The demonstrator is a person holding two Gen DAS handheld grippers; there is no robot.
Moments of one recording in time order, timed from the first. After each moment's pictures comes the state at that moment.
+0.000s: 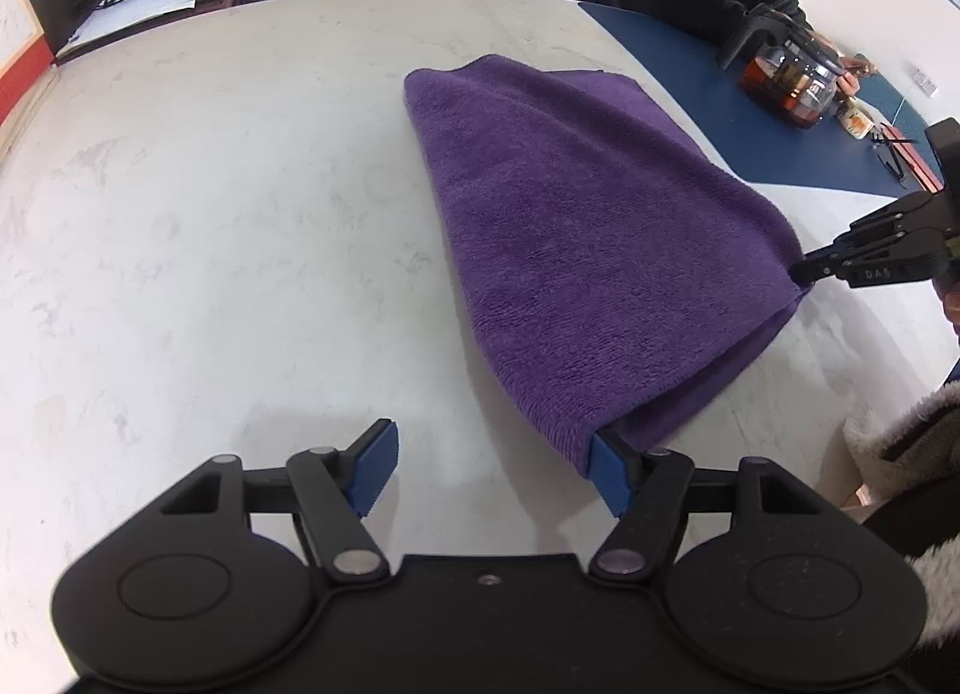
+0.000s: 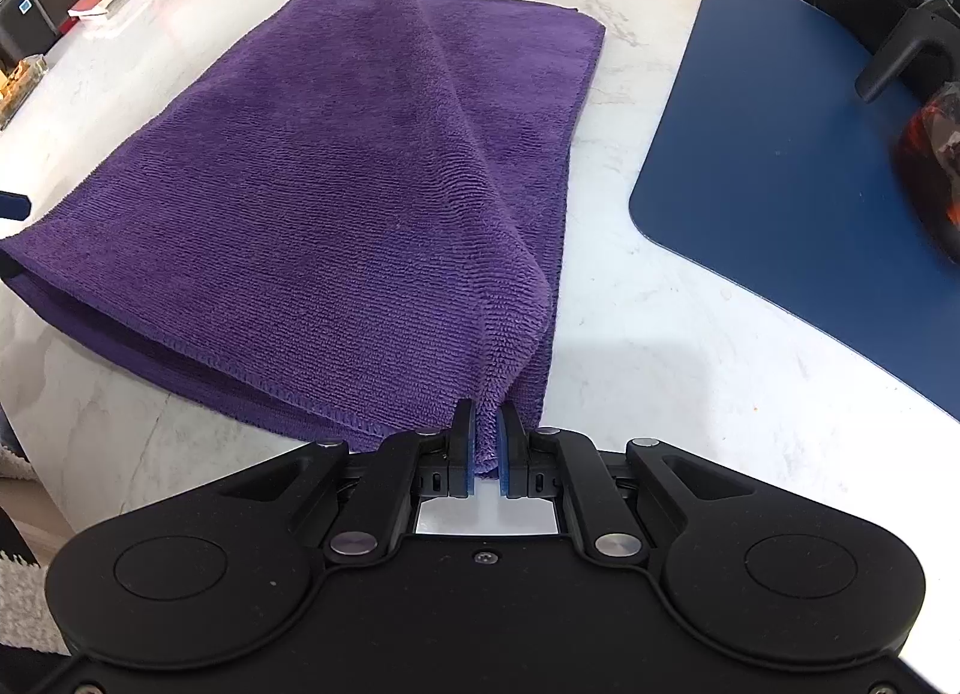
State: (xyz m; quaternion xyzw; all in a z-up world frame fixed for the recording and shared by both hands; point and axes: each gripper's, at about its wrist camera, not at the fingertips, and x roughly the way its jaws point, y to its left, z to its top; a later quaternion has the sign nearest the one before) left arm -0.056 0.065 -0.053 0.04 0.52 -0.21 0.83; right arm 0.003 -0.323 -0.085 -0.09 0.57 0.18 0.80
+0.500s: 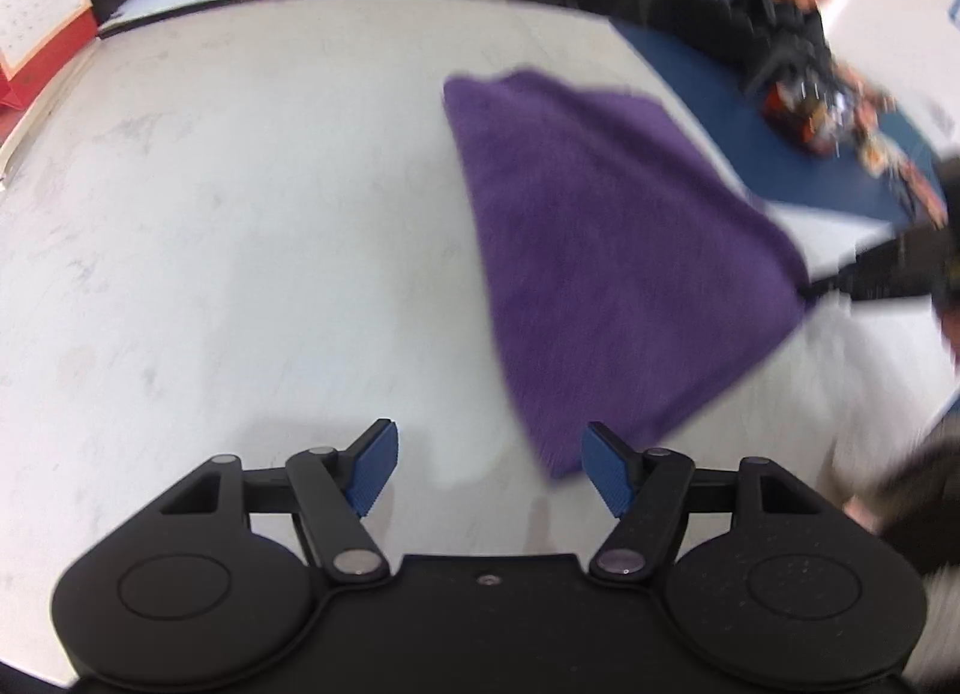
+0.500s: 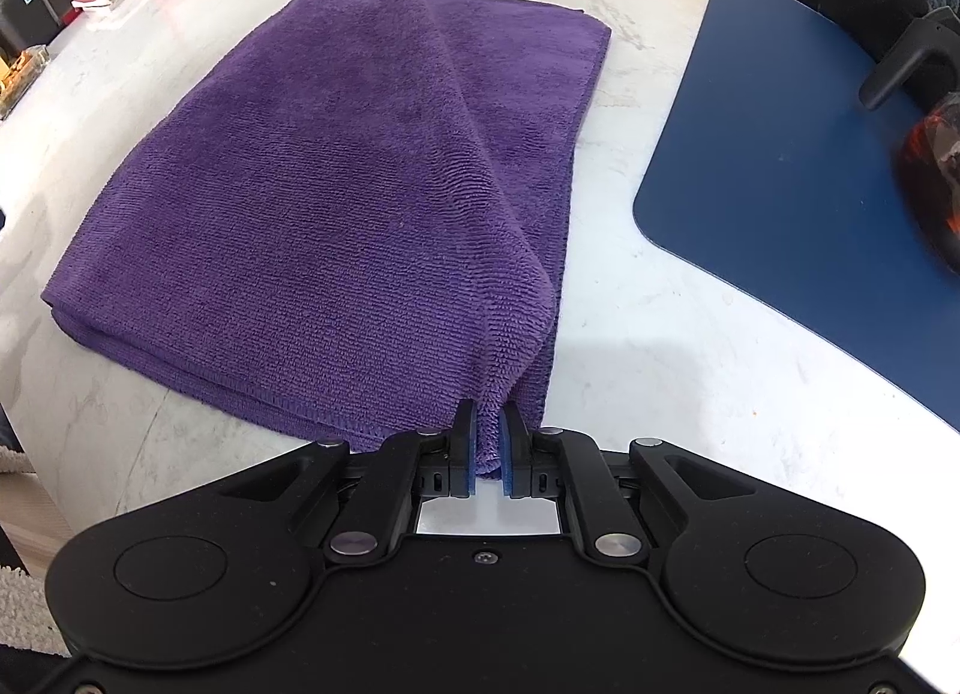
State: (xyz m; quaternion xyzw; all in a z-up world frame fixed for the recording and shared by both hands) left arm -0.052 0.059 -0.048 0.00 0.51 -0.17 0.85; right arm -0.003 -0.323 -0.081 -0.10 0.57 0.18 0.80
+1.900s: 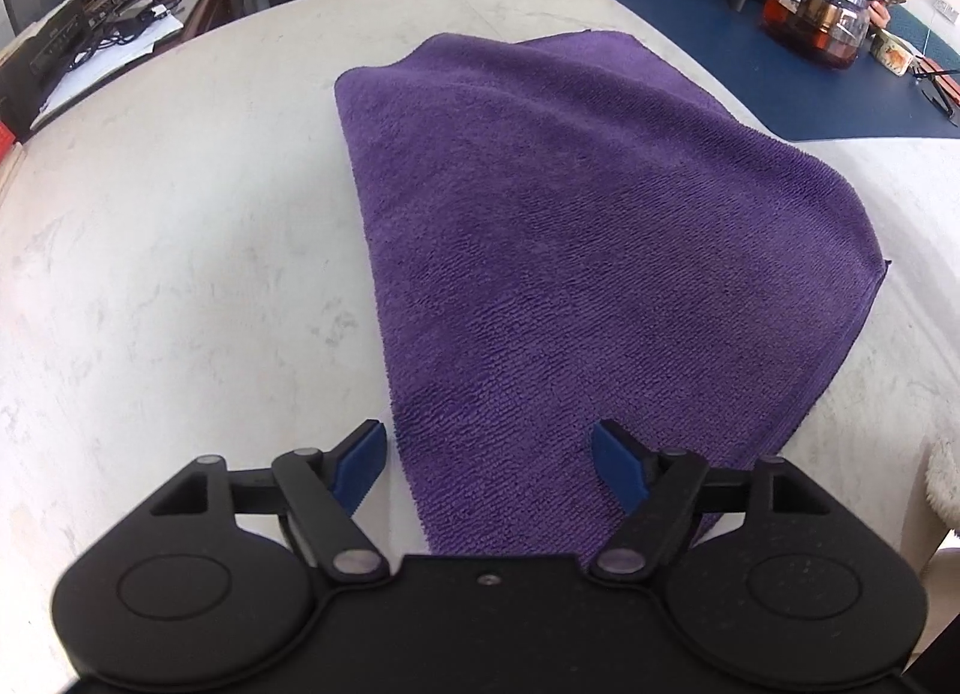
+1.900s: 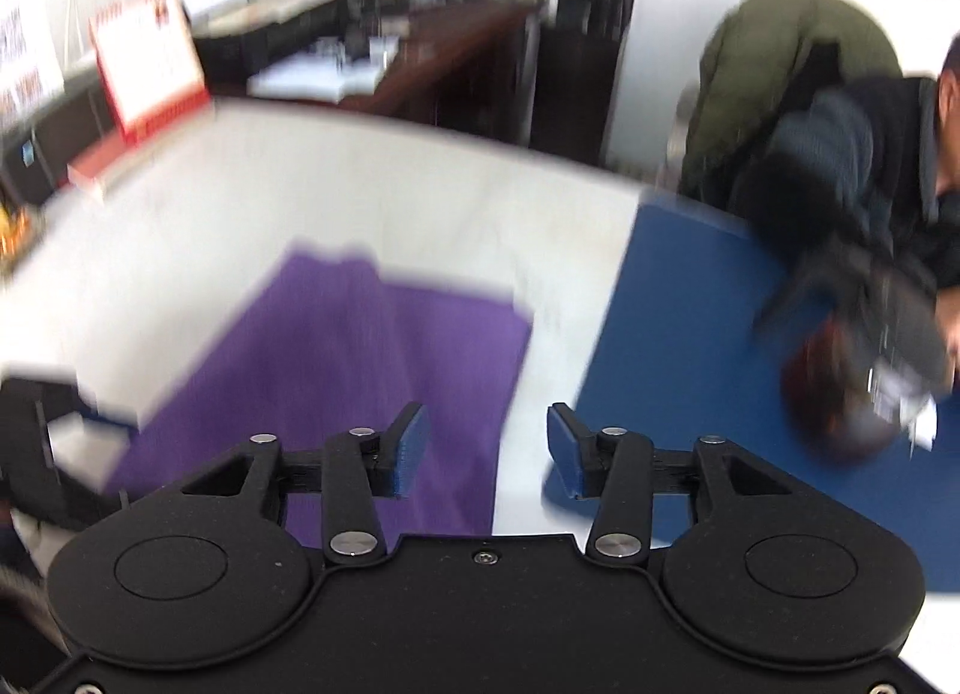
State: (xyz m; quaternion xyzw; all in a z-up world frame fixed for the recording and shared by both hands) left arm -0.018 -0.016 -0.100 0.12 0.52 -0.18 0.83; right arm 0.034 -0.316 0.054 -0.07 0.40 0.16 0.90
